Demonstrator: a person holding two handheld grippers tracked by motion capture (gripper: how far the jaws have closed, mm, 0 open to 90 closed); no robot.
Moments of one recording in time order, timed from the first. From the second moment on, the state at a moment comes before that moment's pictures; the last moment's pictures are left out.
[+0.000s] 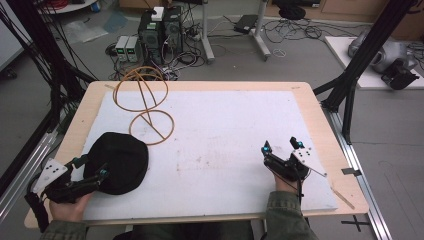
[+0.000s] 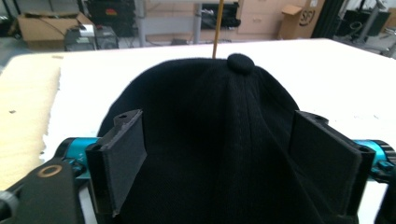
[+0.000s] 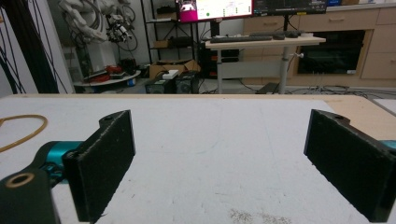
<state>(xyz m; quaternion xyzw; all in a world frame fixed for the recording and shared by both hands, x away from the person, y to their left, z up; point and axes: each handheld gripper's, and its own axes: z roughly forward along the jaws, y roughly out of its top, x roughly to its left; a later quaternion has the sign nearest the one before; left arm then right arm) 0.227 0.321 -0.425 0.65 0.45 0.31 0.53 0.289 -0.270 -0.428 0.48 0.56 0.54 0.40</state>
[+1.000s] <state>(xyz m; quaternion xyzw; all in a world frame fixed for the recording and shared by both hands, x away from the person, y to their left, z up) 0.230 0.312 -0.423 0.69 0.43 0.29 0.50 0.291 -0.270 -0.429 0.48 0.56 0.55 0.39</state>
